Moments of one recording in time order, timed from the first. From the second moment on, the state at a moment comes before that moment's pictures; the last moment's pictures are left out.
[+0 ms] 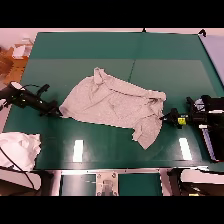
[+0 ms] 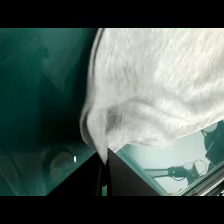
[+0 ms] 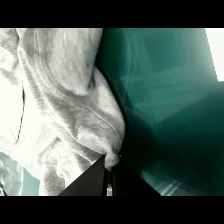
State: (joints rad) left arm 0.26 -1.64 1.12 0.97 -1.36 -1.16; right arm -0.54 -1.44 0.66 -0.68 1.14 0.99
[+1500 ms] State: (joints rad) left arm 0.26 -0.77 1.86 0.94 -1.18 -1.29; right arm -0.73 -0.60 1.46 -0.44 1.04 1.15
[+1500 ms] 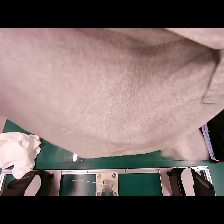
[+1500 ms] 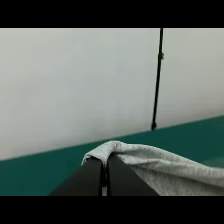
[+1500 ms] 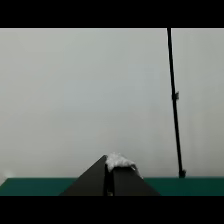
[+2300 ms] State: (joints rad) left arm 0.21 -1.50 1.21 0.33 -0.80 -0.73; right arm -0.32 -1.44 1.13 -0.43 0.58 1.01
